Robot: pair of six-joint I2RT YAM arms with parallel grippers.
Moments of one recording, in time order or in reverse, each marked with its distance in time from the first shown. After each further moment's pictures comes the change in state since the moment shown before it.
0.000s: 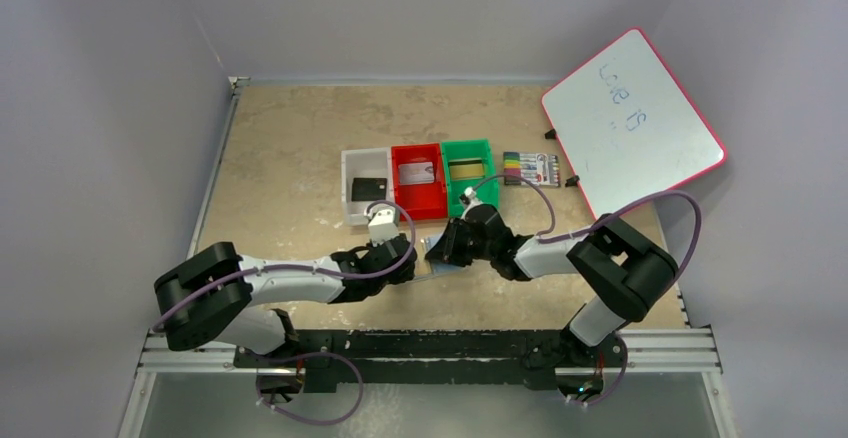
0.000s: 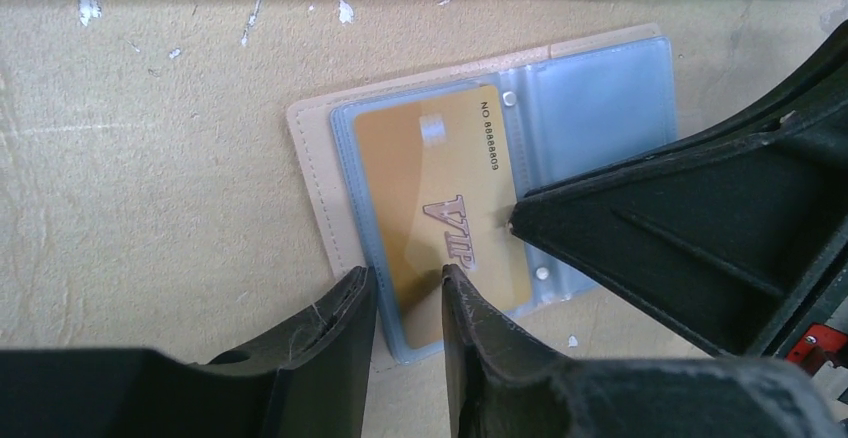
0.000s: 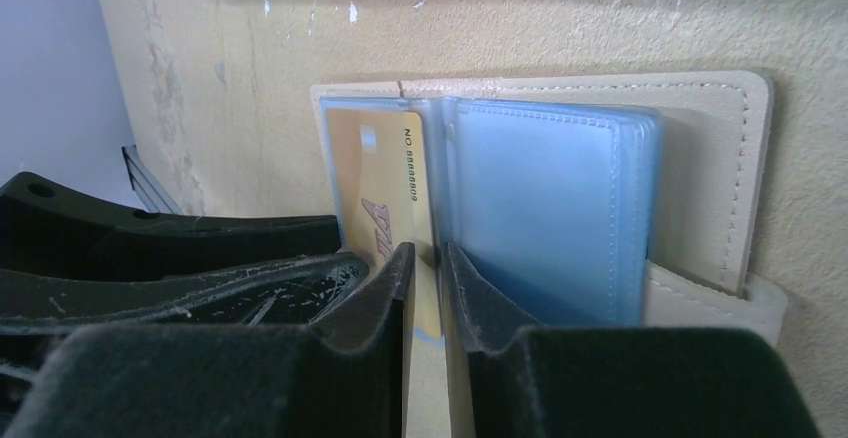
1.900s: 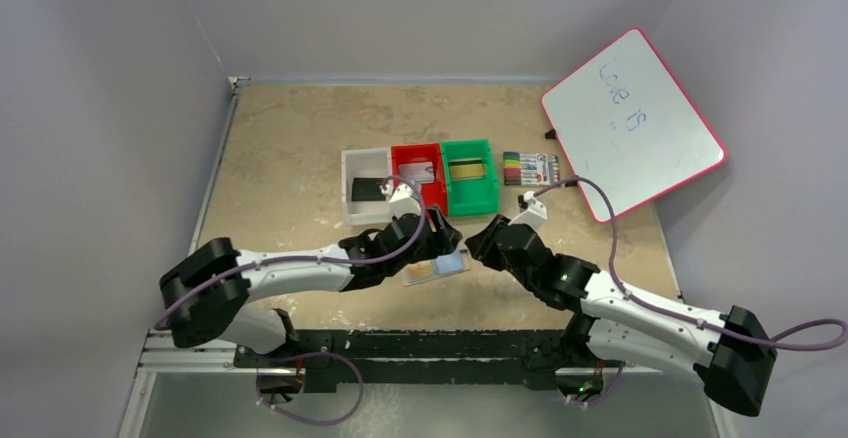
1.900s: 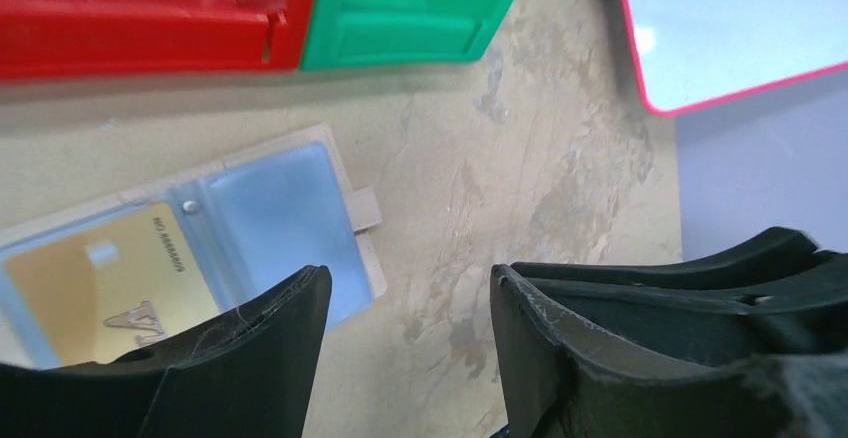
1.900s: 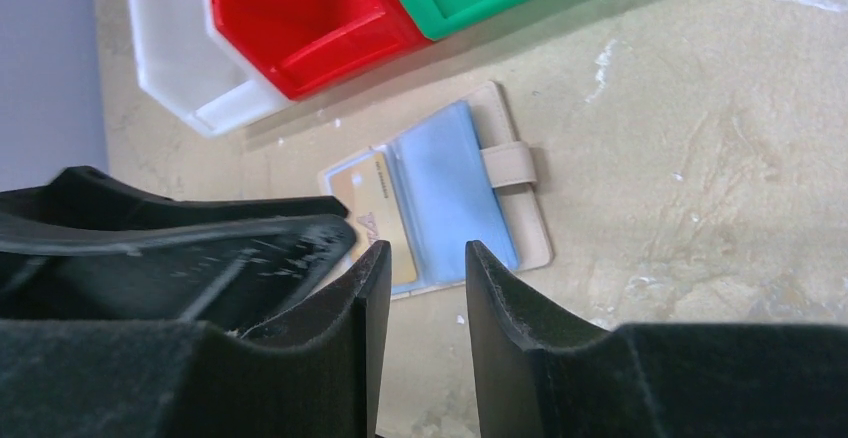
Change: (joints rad) left arm 0.000 0.077 0.174 0.220 0.116 -0.019; right arm 0.165 -0.716 -0.028 -0.672 0.651 0.139
